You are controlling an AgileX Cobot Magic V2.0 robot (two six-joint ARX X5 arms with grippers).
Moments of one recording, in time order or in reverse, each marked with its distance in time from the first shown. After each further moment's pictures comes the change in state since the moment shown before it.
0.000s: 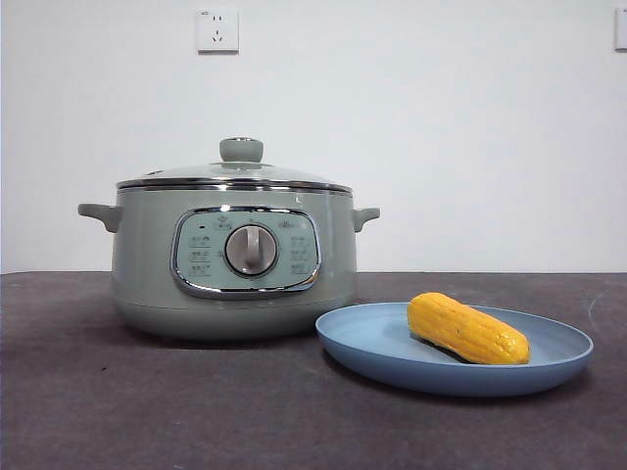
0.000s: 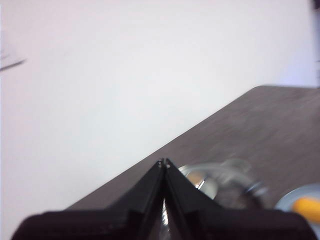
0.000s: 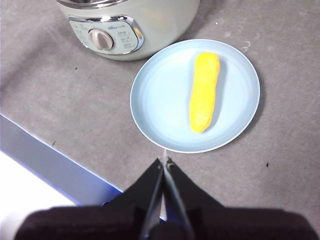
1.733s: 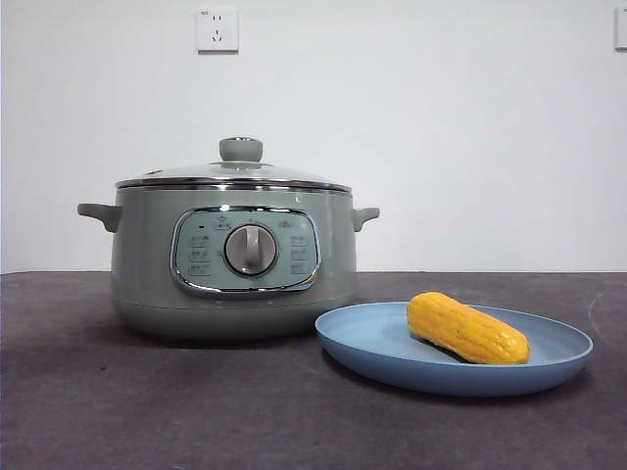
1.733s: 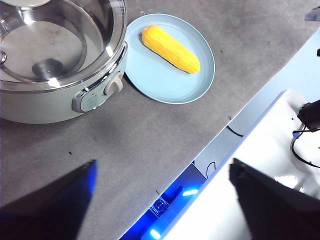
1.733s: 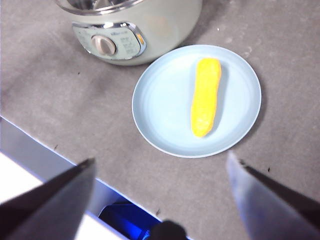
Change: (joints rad) left arm -0.264 0.409 0.520 -1.061 0.016 -0.208; right arm 0.000 0.000 0.000 0.011 -0.003 0.003
